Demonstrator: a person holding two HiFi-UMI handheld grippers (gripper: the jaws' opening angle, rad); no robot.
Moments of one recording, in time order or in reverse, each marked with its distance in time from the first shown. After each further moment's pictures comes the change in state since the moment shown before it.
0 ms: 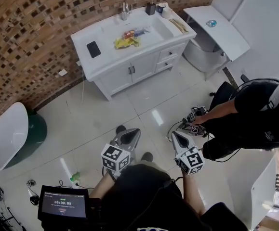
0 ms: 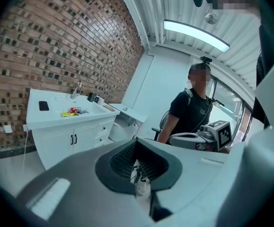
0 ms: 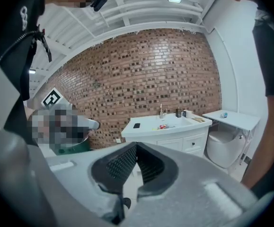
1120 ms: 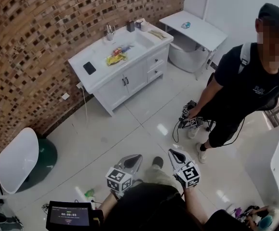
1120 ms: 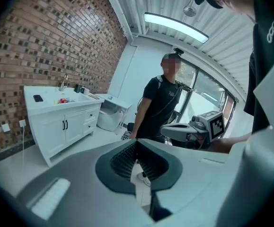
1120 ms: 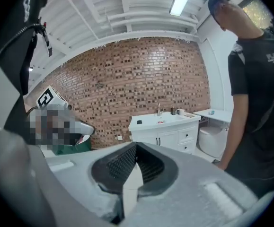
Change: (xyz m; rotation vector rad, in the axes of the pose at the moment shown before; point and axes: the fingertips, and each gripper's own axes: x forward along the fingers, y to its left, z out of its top) left arm -0.131 -0.118 -0.117 0.090 0.128 -0.125; right arm -0.136 0.130 -0.068 0.021 -0.008 -0.096
